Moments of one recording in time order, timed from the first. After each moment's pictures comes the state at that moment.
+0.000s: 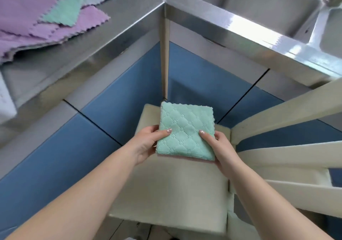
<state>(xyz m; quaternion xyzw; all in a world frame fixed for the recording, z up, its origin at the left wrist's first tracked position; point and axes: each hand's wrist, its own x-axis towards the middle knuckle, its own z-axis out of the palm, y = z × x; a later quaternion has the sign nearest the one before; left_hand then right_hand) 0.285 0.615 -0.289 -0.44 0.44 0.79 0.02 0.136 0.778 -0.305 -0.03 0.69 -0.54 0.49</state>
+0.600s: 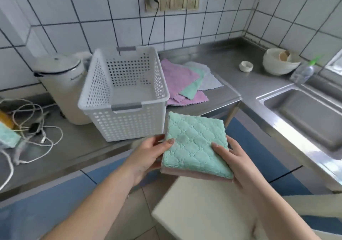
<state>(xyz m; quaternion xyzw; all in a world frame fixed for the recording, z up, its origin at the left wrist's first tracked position) 0.502 0.660 0.007 -0.46 0.45 0.71 -0.28 0.283 0.729 -0.003 -0.32 0.59 -0.50 0.55</state>
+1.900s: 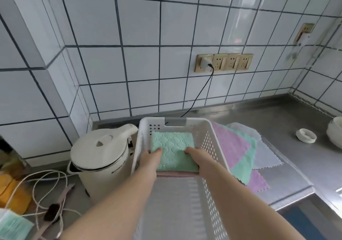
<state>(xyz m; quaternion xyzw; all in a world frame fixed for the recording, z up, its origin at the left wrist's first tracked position) 0.588 0.328 0.002 -0.69 0.27 0.54 -0.41 0.437 0.308 -0.008 -0.31 0.71 -0.32 0.55</state>
